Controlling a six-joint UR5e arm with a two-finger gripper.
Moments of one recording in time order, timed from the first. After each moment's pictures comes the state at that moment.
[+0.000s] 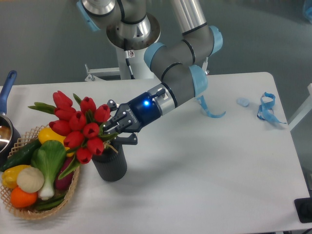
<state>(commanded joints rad) 2.56 -1.90 -1.96 -0.74 0.07 1.31</state>
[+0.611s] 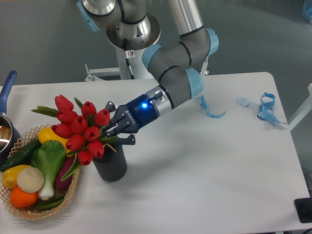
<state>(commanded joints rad) 2.56 -1.90 -2.01 -0.75 0.09 1.32</state>
